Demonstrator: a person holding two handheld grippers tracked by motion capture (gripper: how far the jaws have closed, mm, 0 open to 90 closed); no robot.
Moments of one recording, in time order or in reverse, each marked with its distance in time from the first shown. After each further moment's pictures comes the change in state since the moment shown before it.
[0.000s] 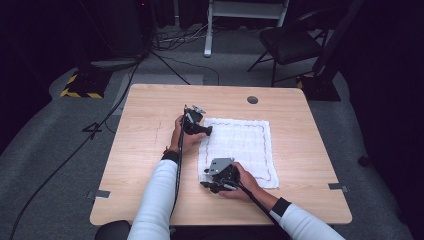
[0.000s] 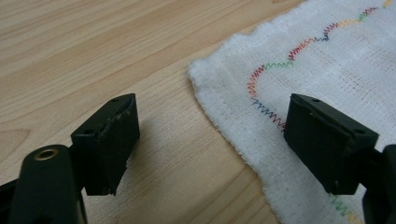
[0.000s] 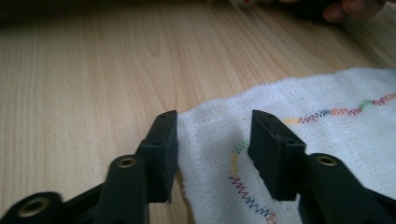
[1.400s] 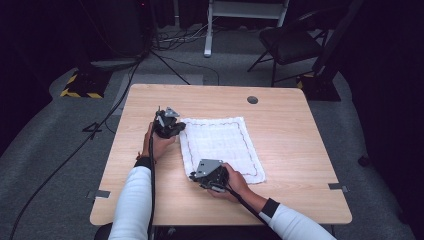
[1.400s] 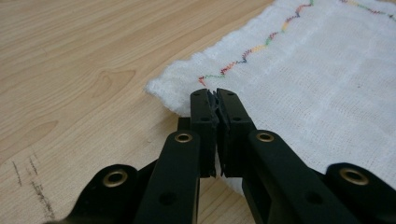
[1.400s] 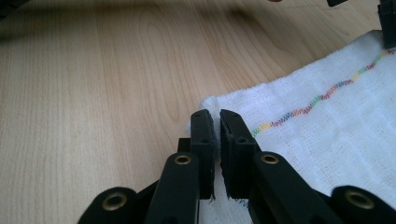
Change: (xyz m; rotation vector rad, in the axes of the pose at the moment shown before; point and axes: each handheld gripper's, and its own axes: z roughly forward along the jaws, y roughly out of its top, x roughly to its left) left arm 0.049 -0.038 -0.078 -0.082 -0.069 0.061; right arm 0.021 0.037 0.003 -0.055 -0.041 -0.048
